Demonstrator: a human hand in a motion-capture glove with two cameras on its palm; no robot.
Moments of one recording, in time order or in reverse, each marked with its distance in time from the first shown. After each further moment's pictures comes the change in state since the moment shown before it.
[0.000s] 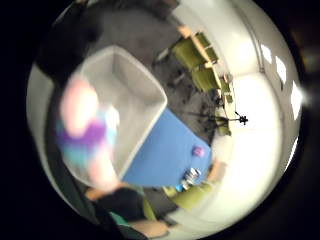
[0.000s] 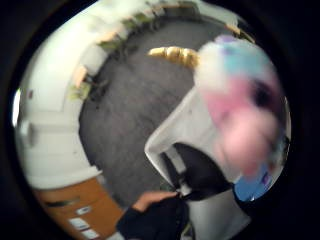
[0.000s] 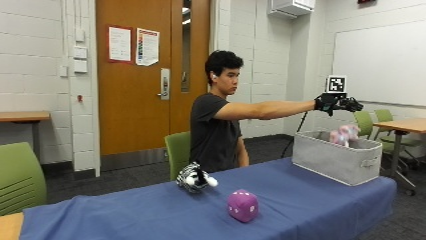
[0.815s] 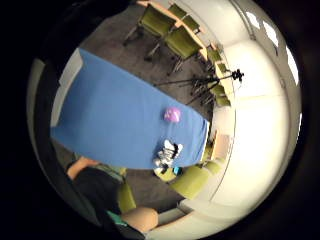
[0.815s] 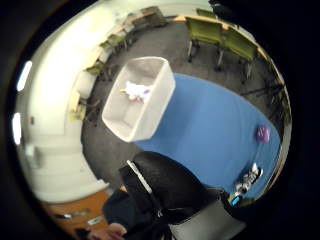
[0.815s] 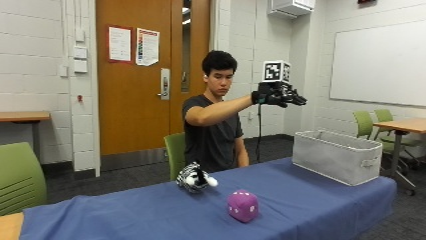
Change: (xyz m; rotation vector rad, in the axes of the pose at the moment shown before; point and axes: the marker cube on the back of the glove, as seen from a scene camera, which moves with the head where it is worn) arm 0.176 0.250 -0.038 0.014 0.030 0.079
